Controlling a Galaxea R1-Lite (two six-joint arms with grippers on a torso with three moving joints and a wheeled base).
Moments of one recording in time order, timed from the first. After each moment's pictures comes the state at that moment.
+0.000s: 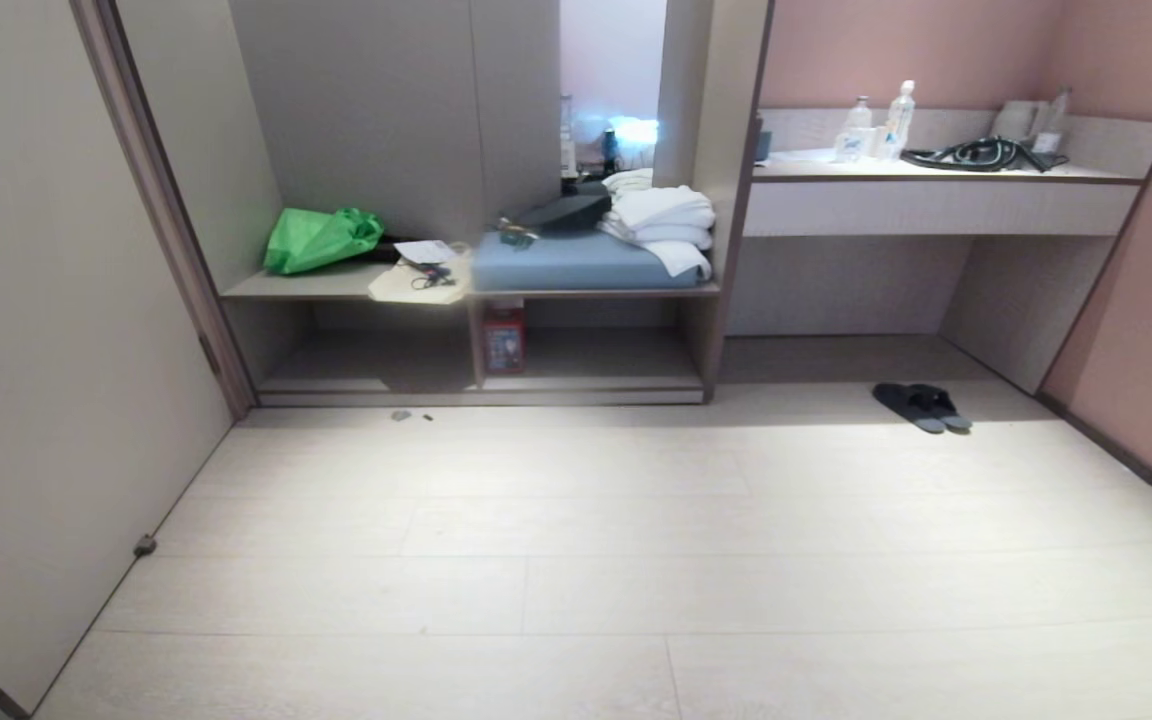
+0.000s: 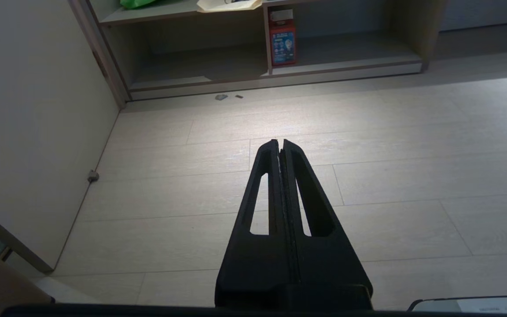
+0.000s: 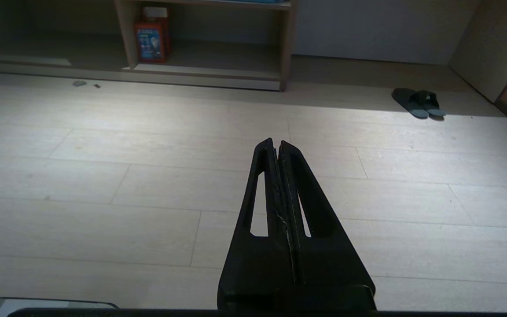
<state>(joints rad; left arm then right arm) 0.00 0.00 0.00 0.00 -0.01 0.08 0.00 0.00 0.00 0.00 0.00 -0.03</state>
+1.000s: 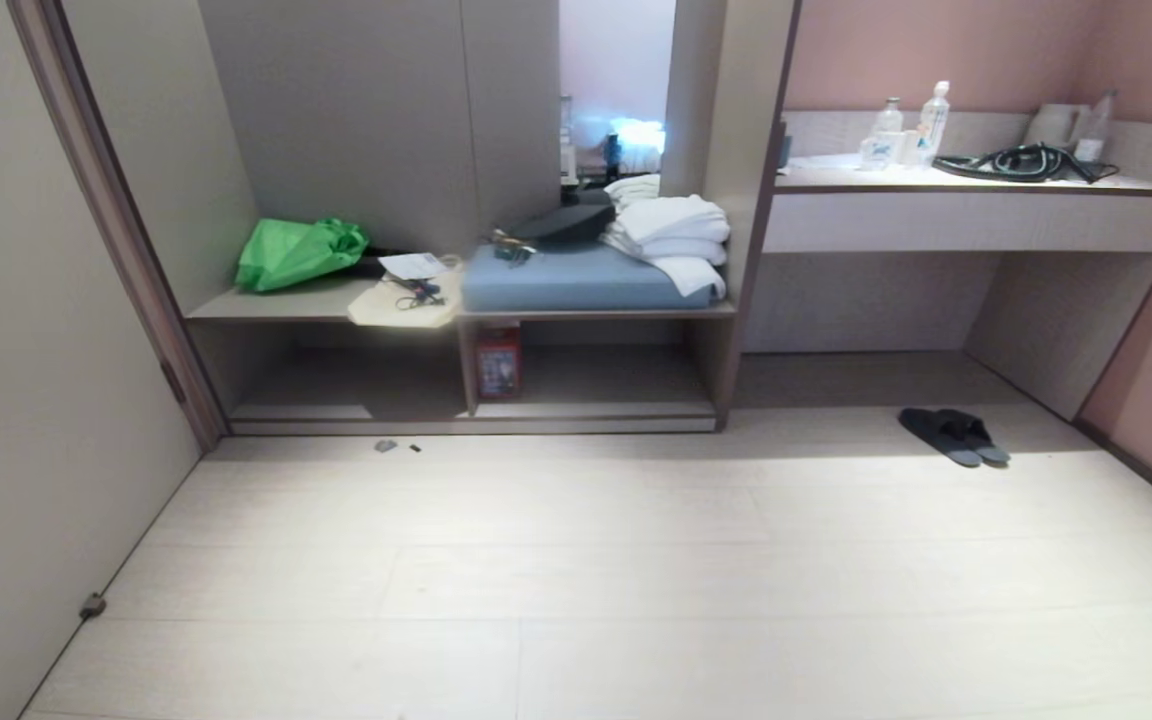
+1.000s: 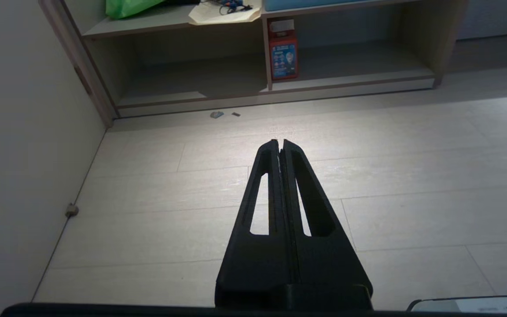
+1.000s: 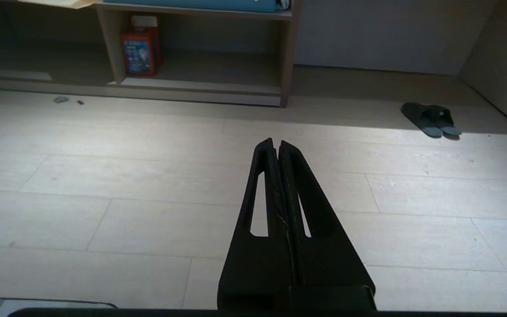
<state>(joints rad) 0.00 0.00 0.00 0.00 -0.01 0.08 0.00 0.00 0.00 0.00 0.00 -0.03</state>
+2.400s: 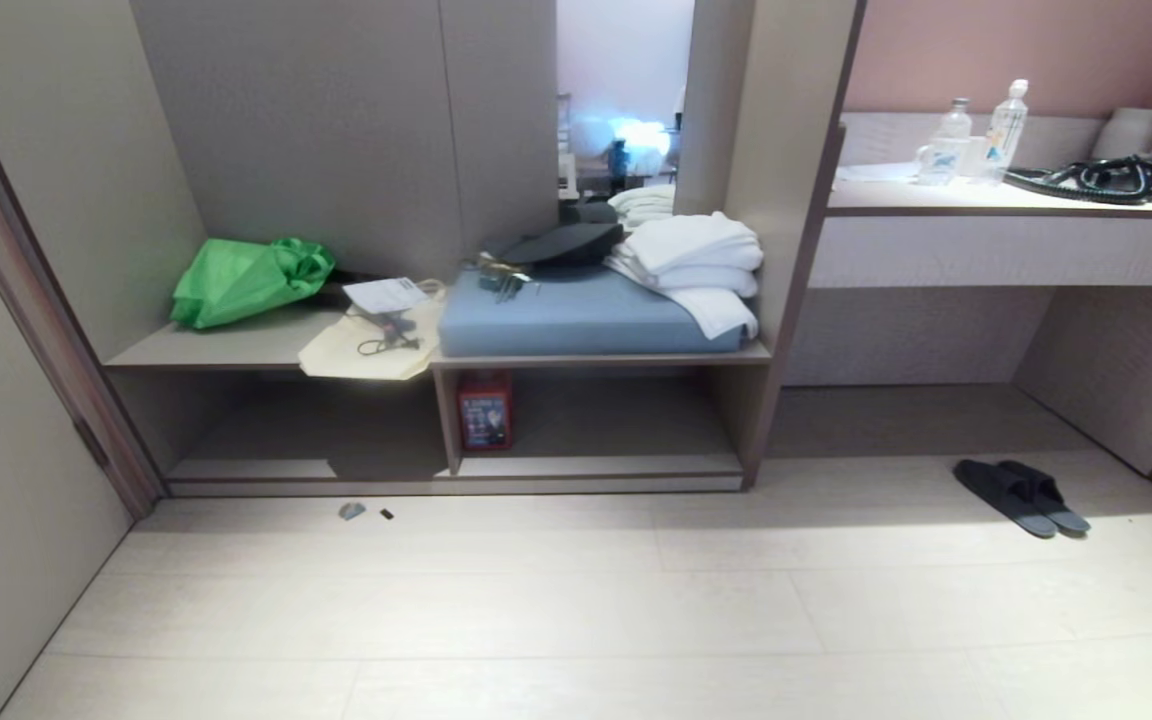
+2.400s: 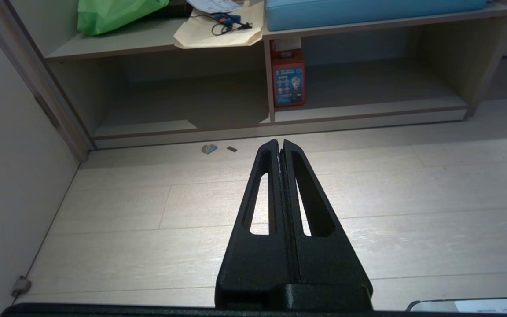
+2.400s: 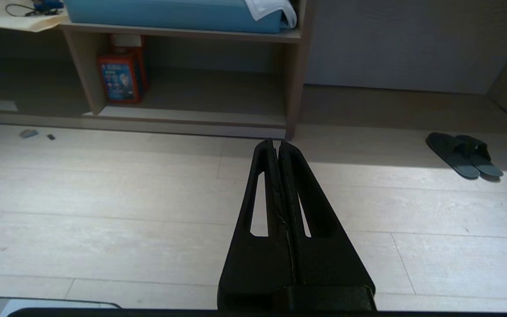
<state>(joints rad) 0.00 0.00 0.00 0.00 -0.01 0.07 0.00 0.00 0.00 0.00 0.00 -0.02</state>
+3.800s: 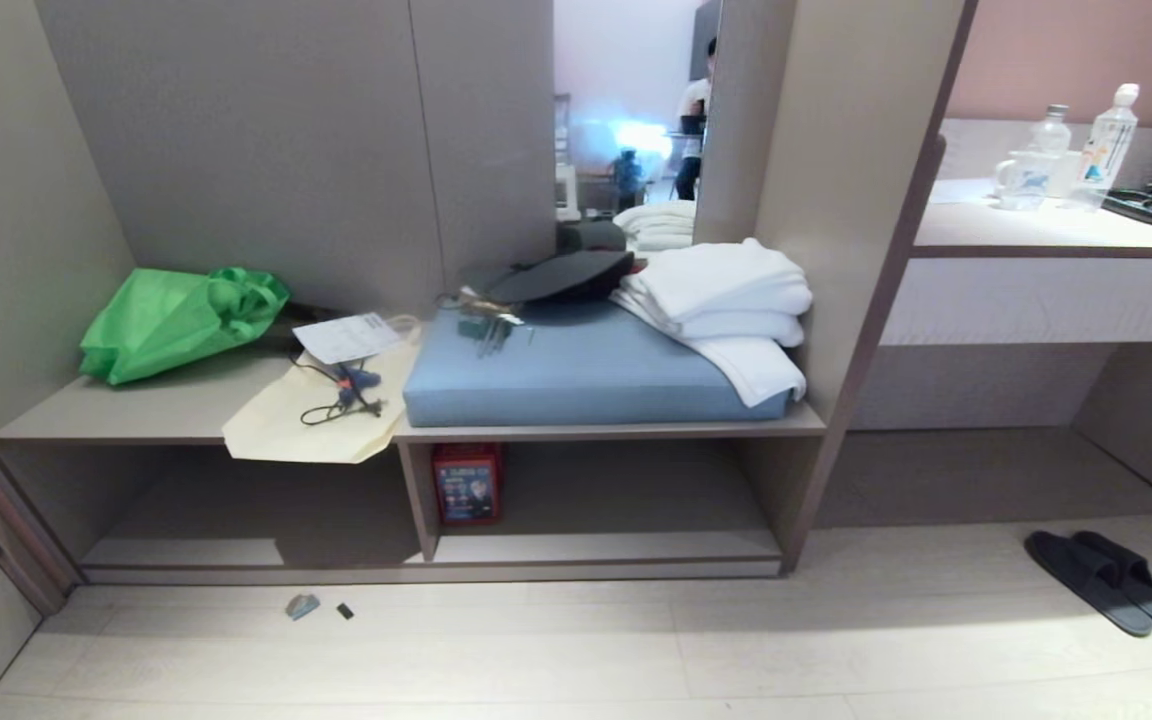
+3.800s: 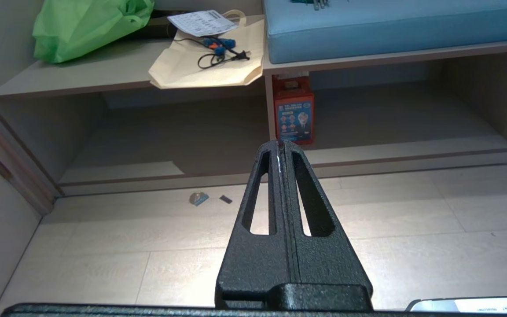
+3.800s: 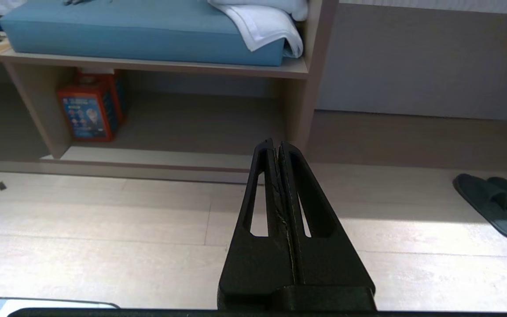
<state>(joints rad) 0.00 0.00 0.00 0.00 -0.01 0.07 0.00 0.00 0.00 0.00 0.00 -0.02</state>
